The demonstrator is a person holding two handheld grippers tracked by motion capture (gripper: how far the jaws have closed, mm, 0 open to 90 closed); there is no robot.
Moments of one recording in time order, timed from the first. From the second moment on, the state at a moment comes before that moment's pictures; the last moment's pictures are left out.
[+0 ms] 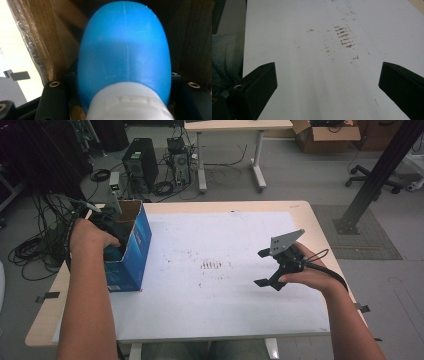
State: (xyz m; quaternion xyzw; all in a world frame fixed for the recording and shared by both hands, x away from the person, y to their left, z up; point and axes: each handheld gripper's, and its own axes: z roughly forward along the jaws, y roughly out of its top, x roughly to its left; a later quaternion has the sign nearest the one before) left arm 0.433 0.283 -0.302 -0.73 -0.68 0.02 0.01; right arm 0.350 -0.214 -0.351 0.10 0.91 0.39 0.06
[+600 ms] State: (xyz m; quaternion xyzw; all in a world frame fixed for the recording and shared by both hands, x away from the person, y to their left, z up) left arm 0.431 0.281 -0.303 -0.72 -0.69 0.02 0.01; right arm 0.348 -0.219 -0.352 0.11 0.91 0.39 0.06
